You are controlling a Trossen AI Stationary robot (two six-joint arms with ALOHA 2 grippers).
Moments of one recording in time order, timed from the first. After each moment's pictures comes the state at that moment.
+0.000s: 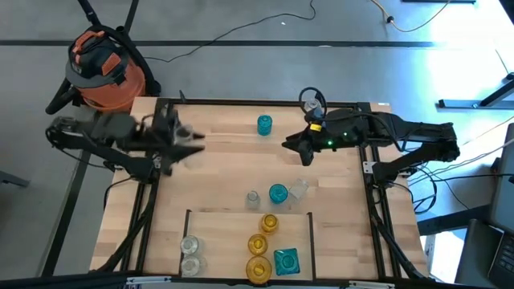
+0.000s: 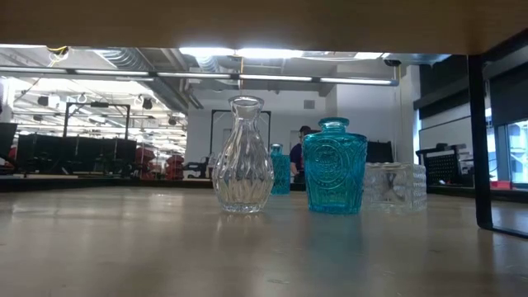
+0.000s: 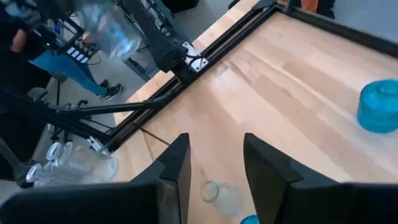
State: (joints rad) left arm -0.22 0.83 1.13 -0.44 -0.32 -0.26; right arm 0.07 1.33 1.56 -0.74 0.15 0.71
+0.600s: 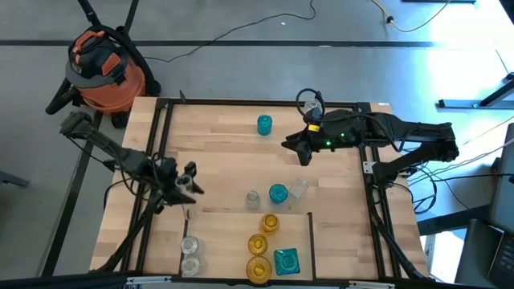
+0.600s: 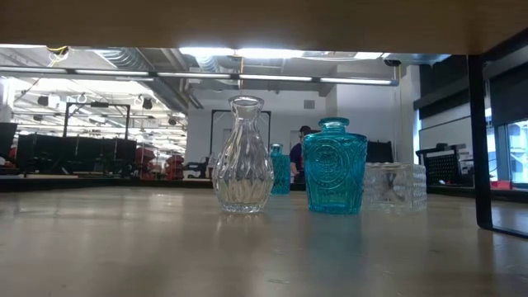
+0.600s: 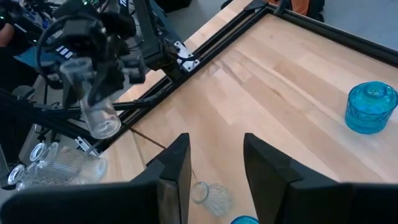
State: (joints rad) left arm -0.50 0.66 0.35 0.49 -0.12 -0.44; right arm 0.07 1.34 1.56 -0.76 0.17 0.70
